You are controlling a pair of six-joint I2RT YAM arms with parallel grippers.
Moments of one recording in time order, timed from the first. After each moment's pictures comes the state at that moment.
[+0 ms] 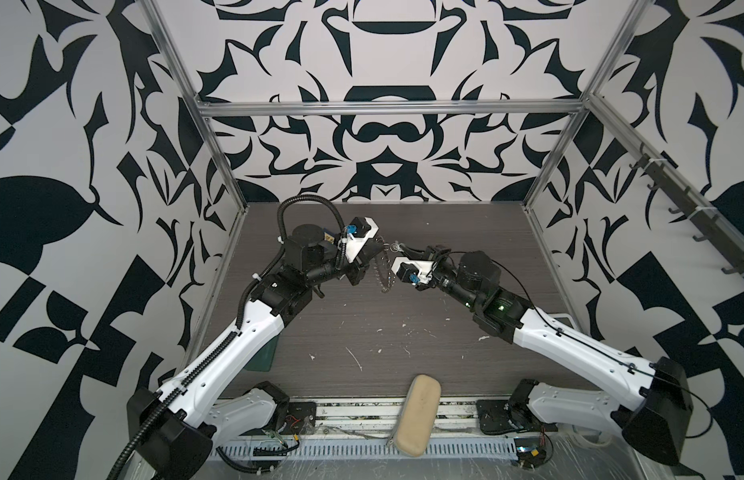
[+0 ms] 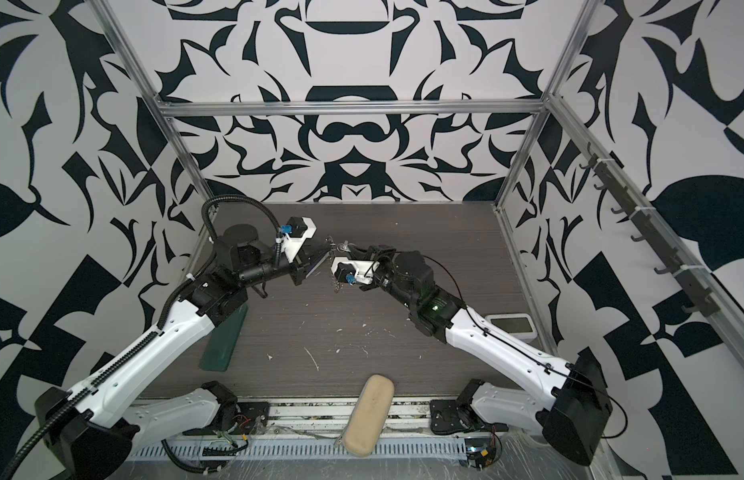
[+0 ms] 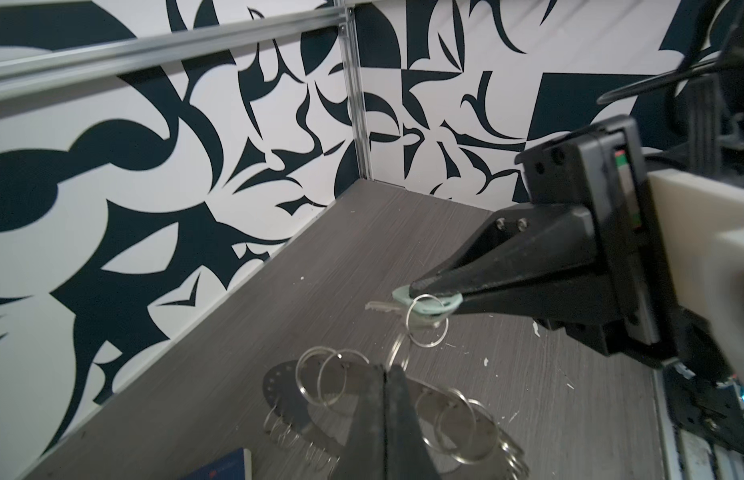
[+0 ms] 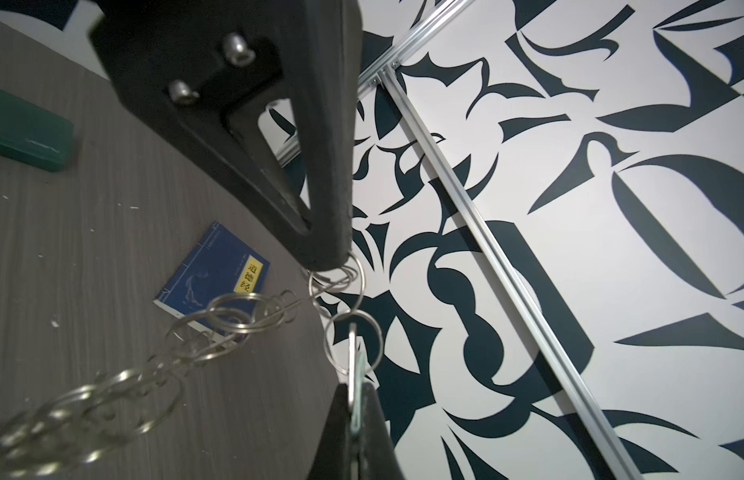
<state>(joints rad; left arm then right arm) -0.58 1.14 1.09 -0.19 0.45 0.18 0.77 1.15 0.90 0.20 0.00 -0.95</state>
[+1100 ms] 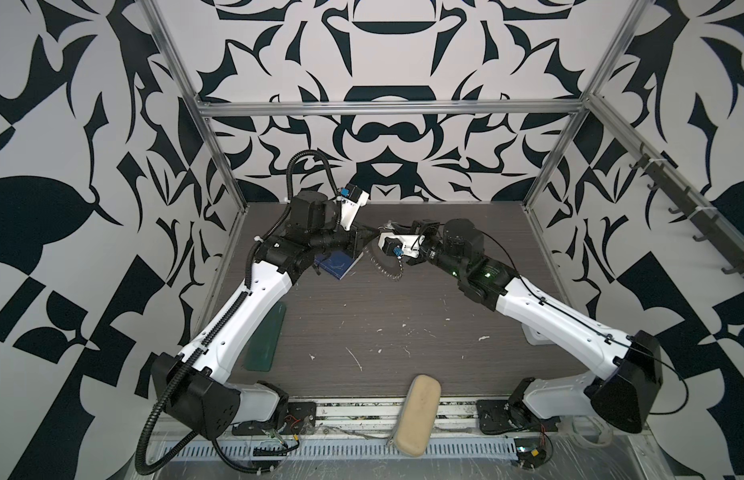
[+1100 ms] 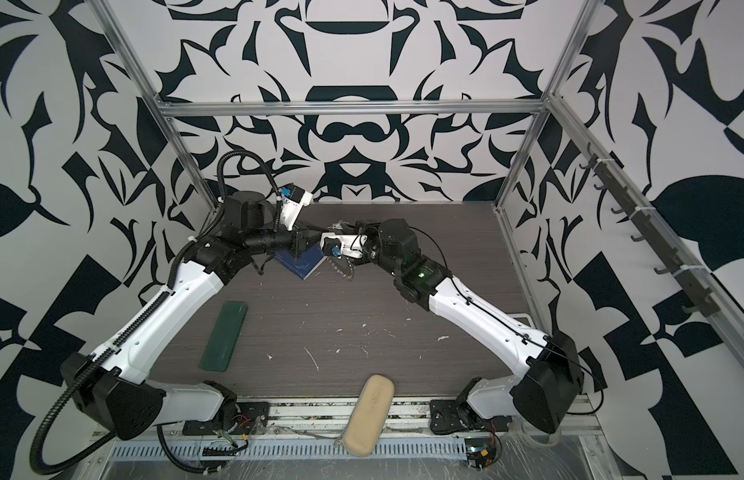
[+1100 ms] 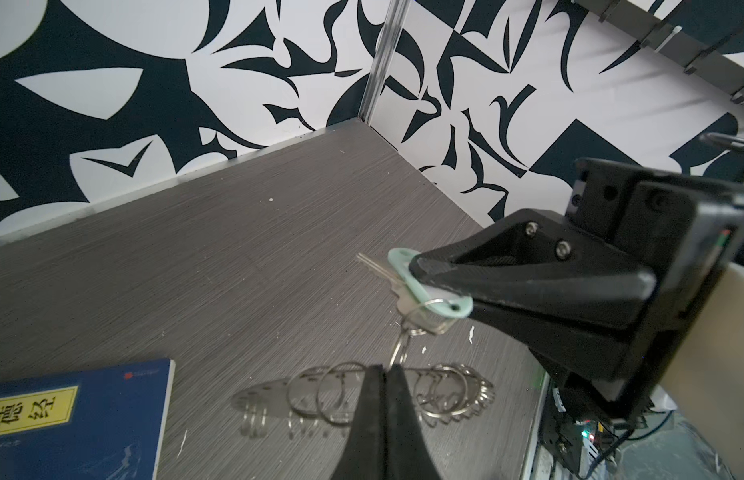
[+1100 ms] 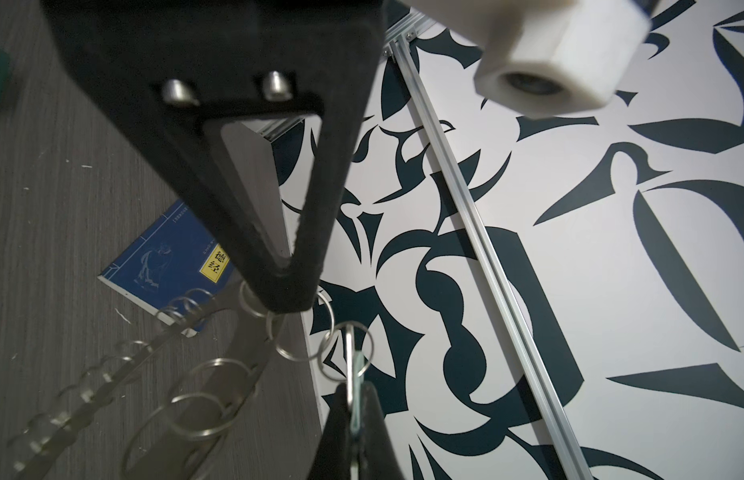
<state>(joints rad) -0.46 1.36 1.39 -0.49 0.57 -0.11 0.73 1.36 1.20 0.02 -0.06 -1.02</state>
